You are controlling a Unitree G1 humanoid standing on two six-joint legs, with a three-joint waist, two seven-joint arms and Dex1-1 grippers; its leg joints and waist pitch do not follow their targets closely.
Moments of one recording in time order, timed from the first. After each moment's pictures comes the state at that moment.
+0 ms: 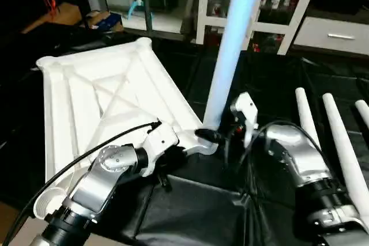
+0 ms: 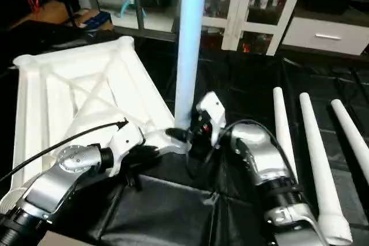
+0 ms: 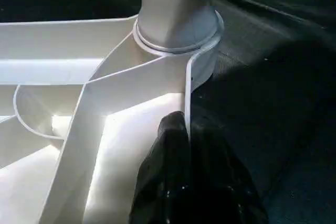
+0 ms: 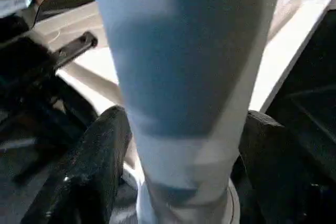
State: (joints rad) left arm -0.28 0.39 -0.33 0.04 -0.01 0.37 -0.80; right arm -0.49 -0.31 0.14 0.44 0.22 0.18 1.02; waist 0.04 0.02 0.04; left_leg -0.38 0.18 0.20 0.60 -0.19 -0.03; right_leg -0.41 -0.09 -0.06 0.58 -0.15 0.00
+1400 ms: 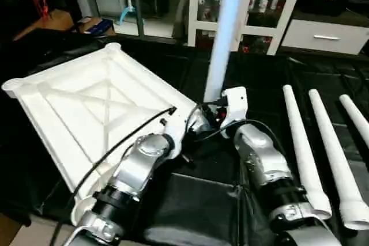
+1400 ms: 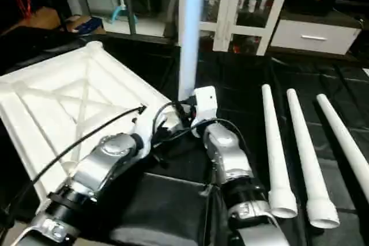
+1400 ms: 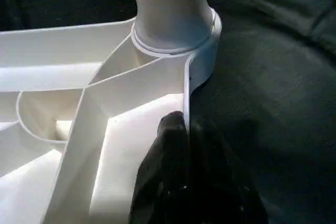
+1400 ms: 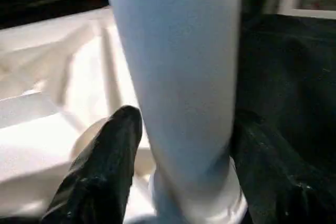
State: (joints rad) left arm -0.44 0.18 -0.31 0.27 0.08 0.46 -0.47; right arm -0.53 -0.06 0.01 0.56 0.19 0.13 0.49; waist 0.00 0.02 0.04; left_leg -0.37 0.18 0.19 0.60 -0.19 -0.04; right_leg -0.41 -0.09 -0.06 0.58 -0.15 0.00
